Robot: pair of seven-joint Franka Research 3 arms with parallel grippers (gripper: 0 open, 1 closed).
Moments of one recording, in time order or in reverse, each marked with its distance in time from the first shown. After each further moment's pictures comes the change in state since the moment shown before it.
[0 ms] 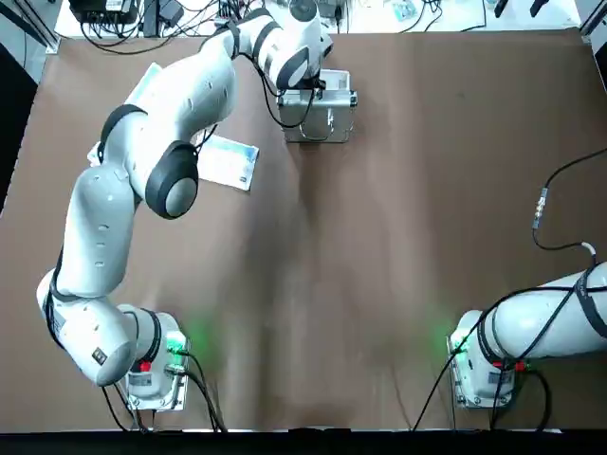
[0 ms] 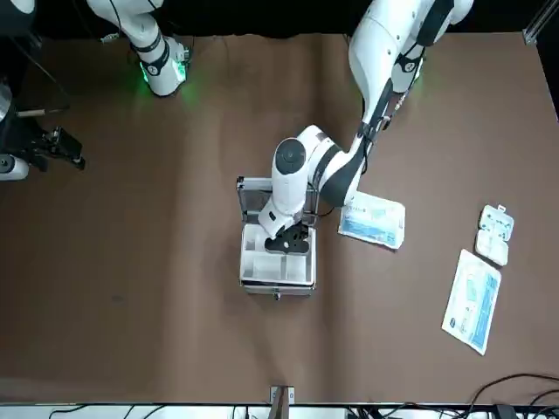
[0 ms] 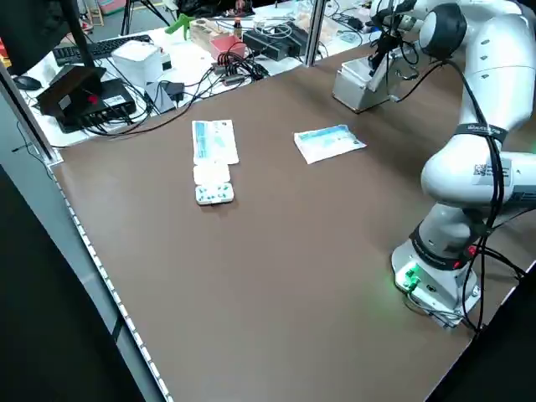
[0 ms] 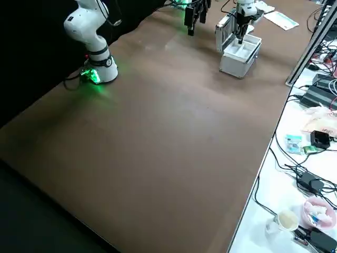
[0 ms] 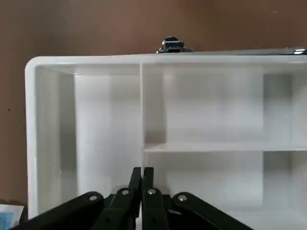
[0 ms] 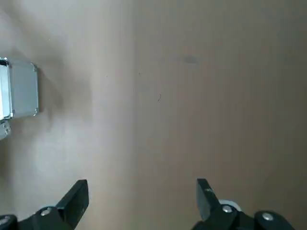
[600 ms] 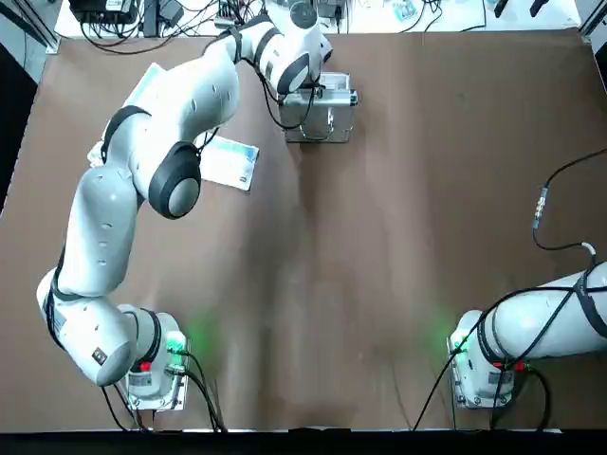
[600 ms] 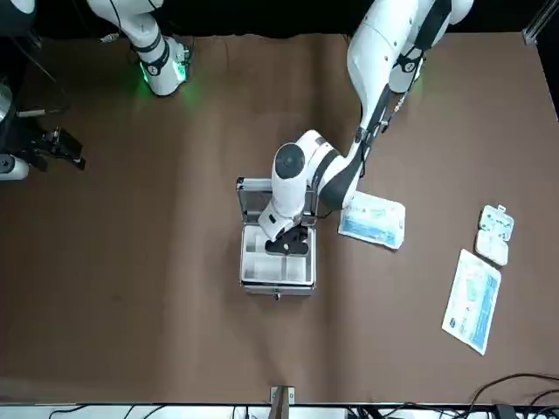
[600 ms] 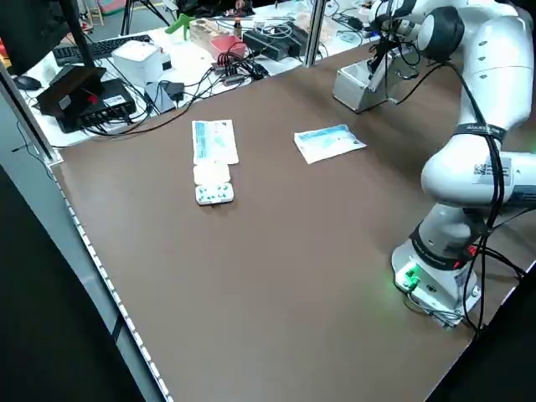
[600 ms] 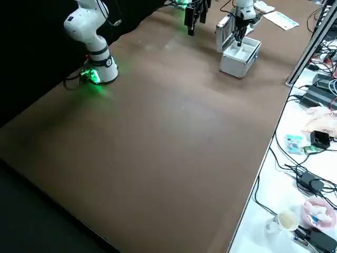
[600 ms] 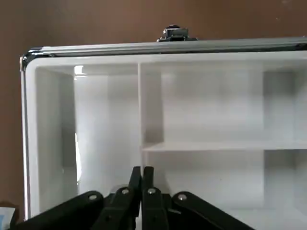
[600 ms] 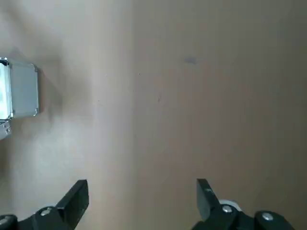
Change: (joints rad) left arm 0.000 0.022 0.000 -0.001 0.000 0.016 -0.004; right arm 0.000 0.000 0.000 0.000 0.000 0.002 0.000
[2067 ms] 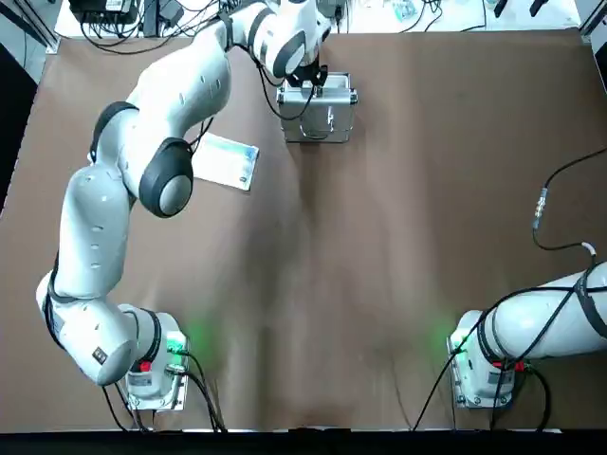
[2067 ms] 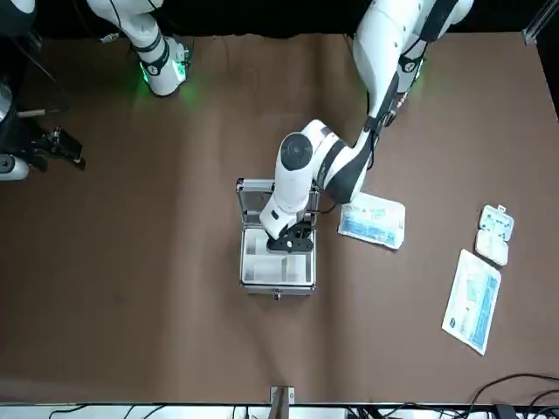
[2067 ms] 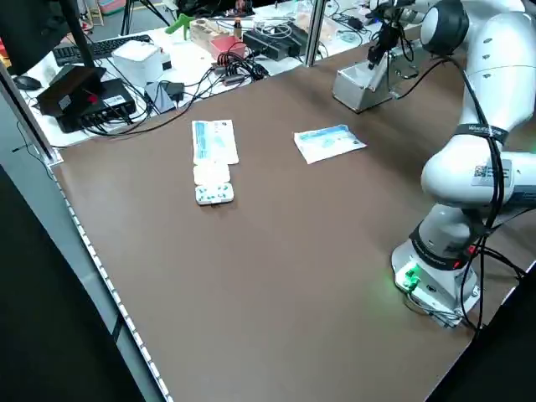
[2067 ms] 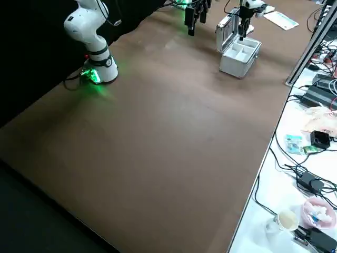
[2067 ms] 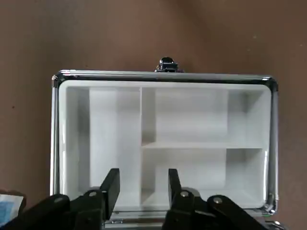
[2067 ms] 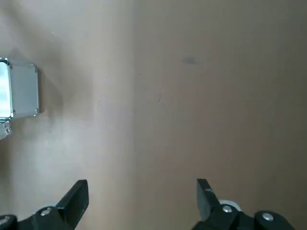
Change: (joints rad) left arm 0.012 -0.066 0.001 0.013 -0.060 -0.032 -0.003; right arm 0.001 0.000 0.000 0.000 0.000 0.001 0.000
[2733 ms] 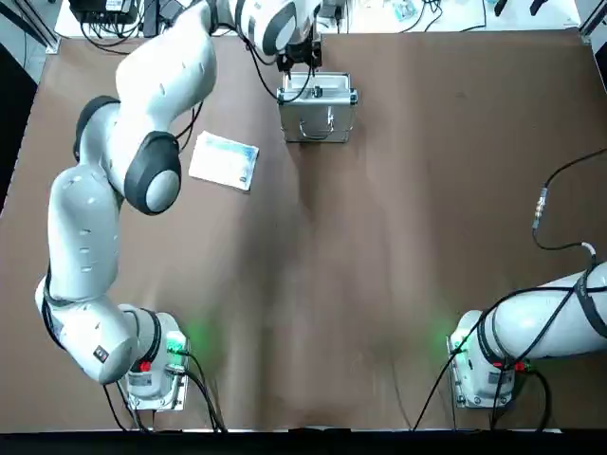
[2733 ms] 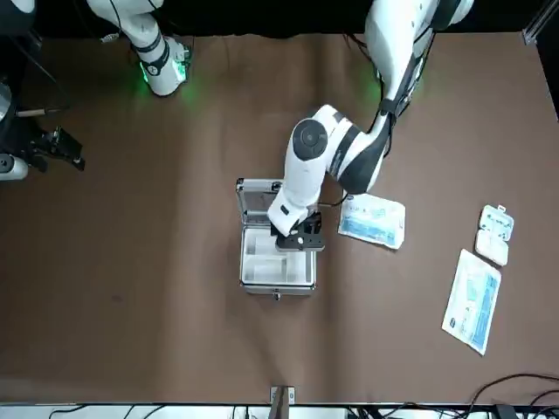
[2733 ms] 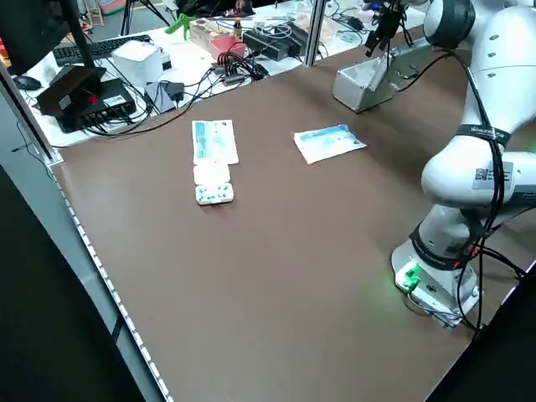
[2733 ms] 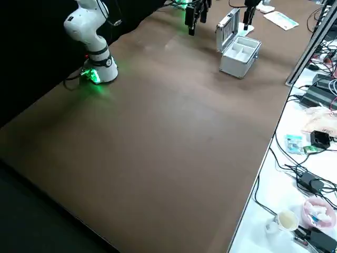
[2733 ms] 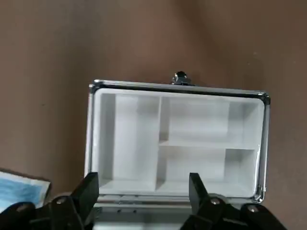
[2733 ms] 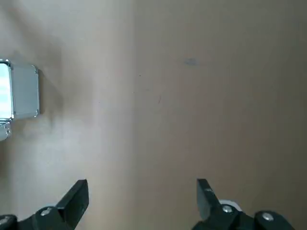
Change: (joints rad) left arm 0.028 -0.072 0.001 0.001 -0.029 -0.078 0.000; right arm 0.000 0.000 0.000 0.002 0.000 0.003 0.000
